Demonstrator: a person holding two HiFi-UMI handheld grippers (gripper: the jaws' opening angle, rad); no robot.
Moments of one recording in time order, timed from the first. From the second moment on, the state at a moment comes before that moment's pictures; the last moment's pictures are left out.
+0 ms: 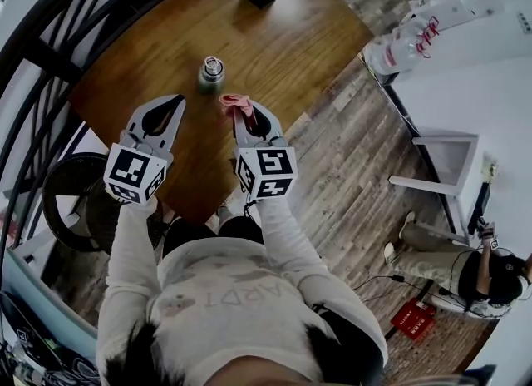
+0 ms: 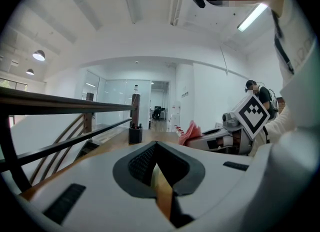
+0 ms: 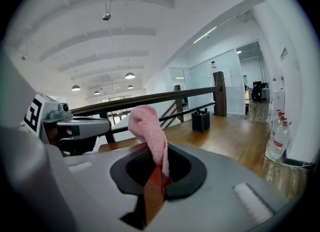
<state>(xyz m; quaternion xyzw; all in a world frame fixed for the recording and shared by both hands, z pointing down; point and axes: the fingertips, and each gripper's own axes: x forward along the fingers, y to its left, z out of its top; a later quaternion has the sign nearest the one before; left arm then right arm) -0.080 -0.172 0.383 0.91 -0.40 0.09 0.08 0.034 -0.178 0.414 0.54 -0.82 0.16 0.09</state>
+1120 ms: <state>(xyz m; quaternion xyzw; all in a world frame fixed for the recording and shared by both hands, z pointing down) -0.088 -0.116 0.312 0.89 -0.45 0.02 0.05 0.047 -0.119 0.310 0.53 -0.84 0.08 0.01</state>
